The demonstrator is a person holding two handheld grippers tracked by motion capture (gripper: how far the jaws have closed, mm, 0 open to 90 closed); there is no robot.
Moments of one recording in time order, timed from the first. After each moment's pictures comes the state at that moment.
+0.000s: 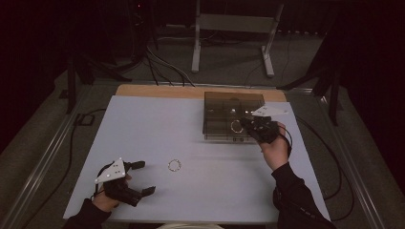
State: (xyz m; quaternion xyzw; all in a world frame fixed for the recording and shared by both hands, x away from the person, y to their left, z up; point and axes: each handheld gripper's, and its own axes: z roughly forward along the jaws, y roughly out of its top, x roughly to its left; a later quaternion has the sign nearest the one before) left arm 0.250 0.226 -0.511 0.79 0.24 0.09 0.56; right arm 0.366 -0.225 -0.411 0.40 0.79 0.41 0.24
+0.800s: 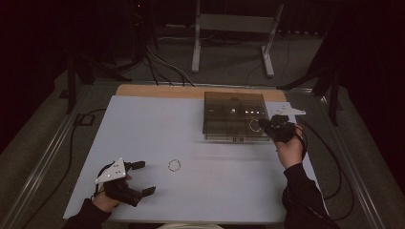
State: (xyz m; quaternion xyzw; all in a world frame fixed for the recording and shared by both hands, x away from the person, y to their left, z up) left arm 0.250 0.225 -0.511 0.79 0.24 0.09 0.56; right arm 0.379 -0.278 -0.428 0.47 0.76 0.37 0.25
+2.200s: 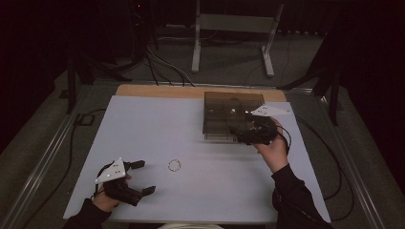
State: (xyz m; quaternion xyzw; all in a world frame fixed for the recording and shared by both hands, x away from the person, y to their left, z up) left arm 0.250 0.225 -0.511 0.79 0.25 0.09 0.56; right arm 0.357 -0.214 -0.401 0.38 0.78 0.47 0.18
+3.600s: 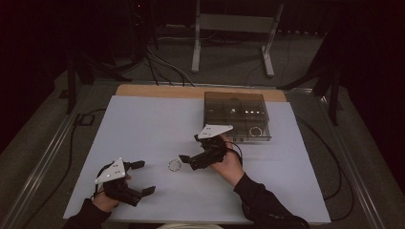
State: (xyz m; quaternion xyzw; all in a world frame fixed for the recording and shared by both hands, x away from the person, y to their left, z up) left arm 0.249 0.225 -0.510 0.79 0.24 0.09 0.56; right arm 0.332 -0.087 -0.448 0.26 0.84 0.48 0.07
